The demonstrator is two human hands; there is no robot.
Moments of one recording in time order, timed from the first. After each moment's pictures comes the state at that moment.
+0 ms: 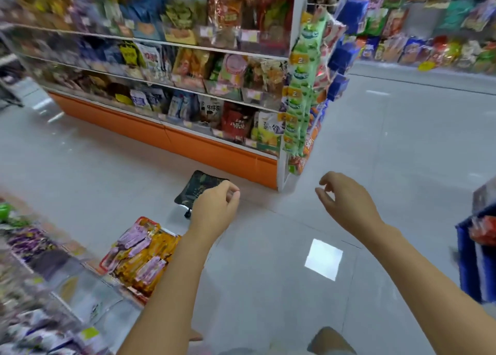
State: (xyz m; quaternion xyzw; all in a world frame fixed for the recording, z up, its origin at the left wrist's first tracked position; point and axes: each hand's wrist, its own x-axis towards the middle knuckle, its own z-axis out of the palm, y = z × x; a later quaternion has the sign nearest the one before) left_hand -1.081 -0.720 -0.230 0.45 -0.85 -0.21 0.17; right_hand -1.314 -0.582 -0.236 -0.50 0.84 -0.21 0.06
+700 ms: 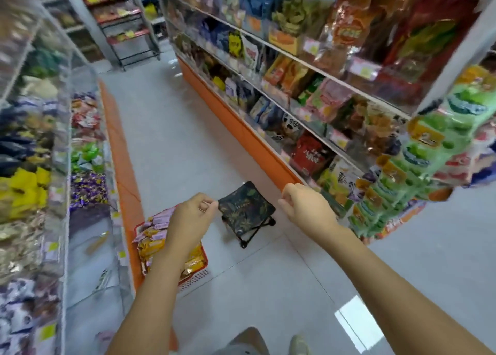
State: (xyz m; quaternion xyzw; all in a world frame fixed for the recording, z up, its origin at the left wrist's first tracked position) left_hand -1.145 -0.902 -0.244 0.72 -0.58 -0.25 0.28; right_hand -1.393 -0.929 -0.241 -0.76 0.61 -0.15 0.17
